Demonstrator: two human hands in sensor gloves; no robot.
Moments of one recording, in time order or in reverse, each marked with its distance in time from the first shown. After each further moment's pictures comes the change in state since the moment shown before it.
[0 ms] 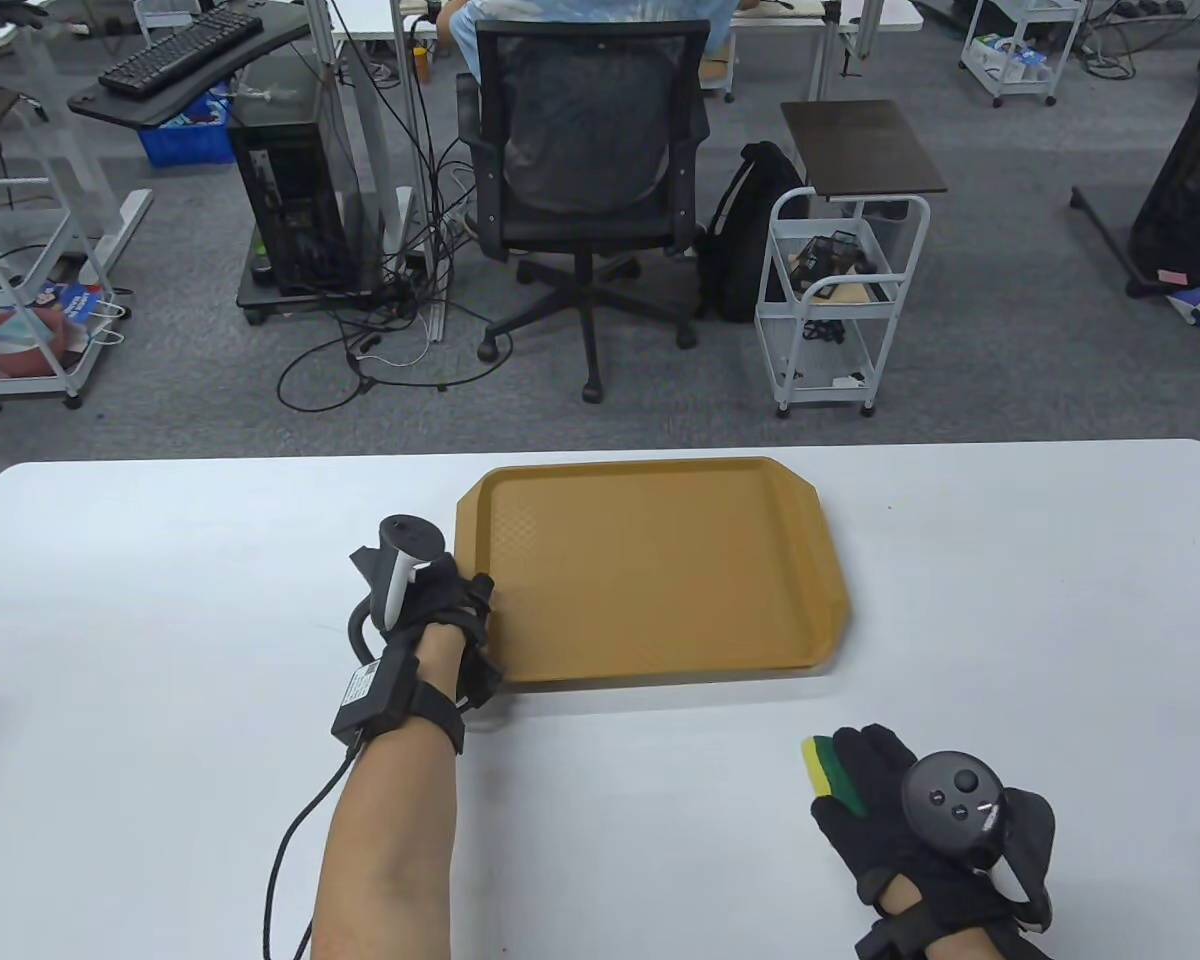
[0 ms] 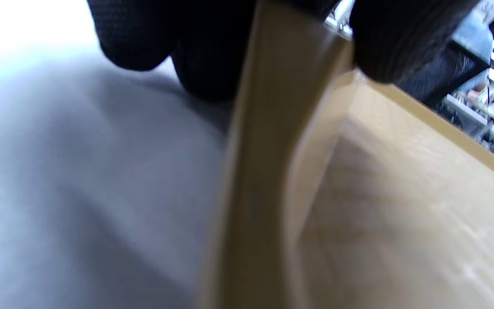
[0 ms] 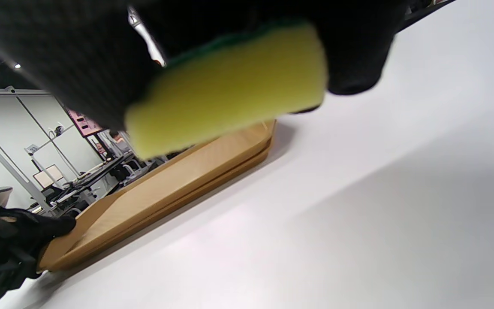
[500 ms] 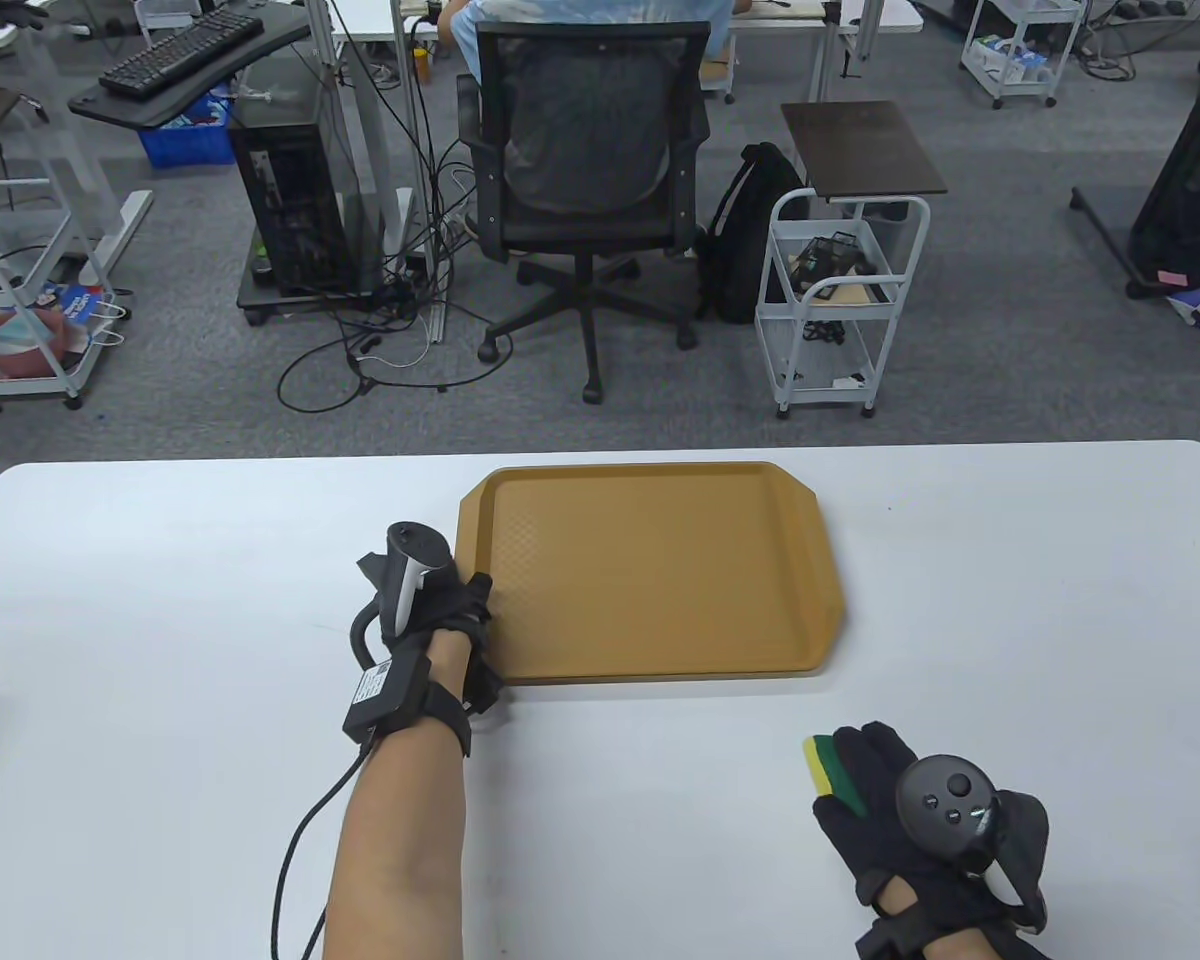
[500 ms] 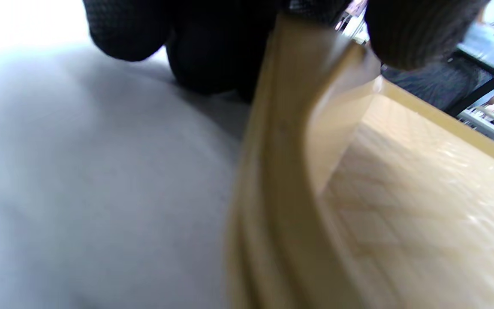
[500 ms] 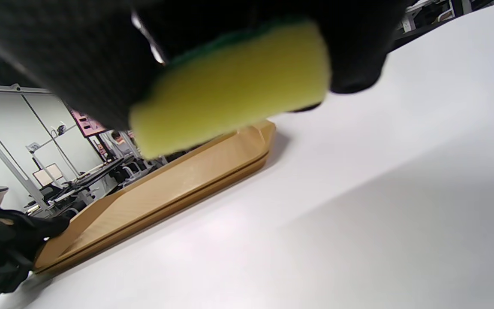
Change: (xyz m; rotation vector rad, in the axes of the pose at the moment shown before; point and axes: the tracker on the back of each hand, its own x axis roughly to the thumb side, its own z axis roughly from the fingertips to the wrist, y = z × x) left_hand -0.004 -0.002 0.008 0.124 0.019 -0.036; right_hand 0.001 0.003 -0.001 -0.028 -0.019 0.038
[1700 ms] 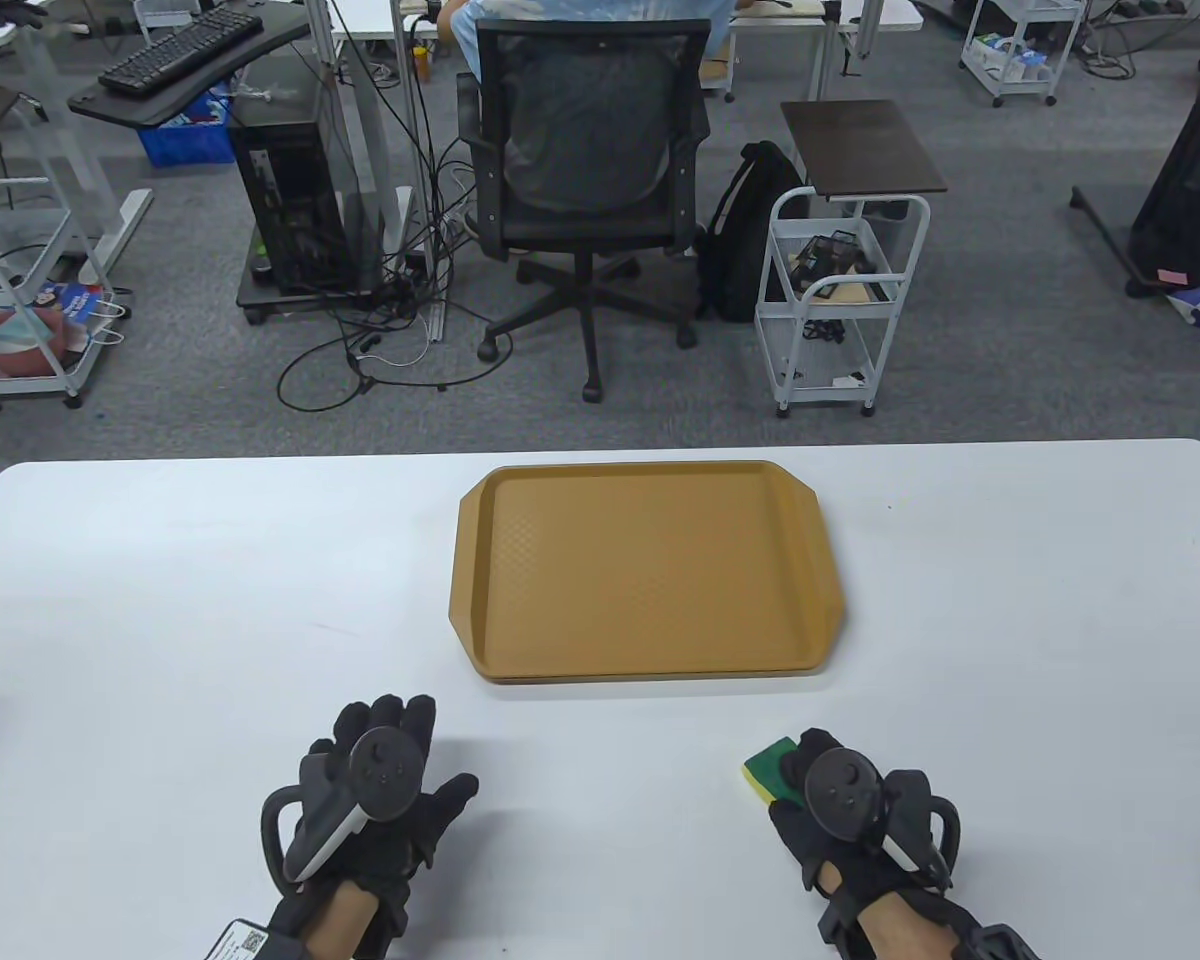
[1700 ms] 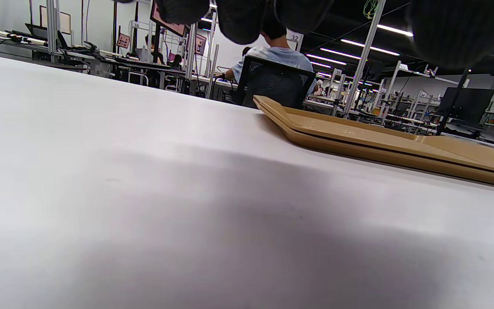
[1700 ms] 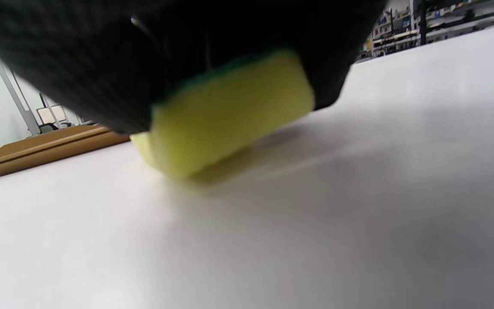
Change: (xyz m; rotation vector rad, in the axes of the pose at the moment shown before) left_hand -0.103 0.016 0.190 0.103 -0.500 -0.315; right_hand -0.004 0.082 -0.038 0.074 -0.080 0.216
